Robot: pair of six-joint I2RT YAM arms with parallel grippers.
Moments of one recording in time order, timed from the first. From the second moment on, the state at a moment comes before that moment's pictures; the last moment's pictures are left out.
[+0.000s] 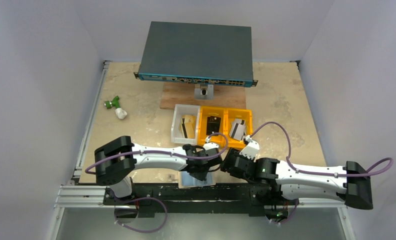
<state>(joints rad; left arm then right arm) -1.29 1.68 1.00 -0.61 -0.16 -0.81 1.28 0.91 0.49 -0.65 0.56 1.49</state>
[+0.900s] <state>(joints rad) -1.07 1.38 0.58 -0.19 0.16 -0.83 1.28 1.15 0.50 -0.21 0.38 1.29</state>
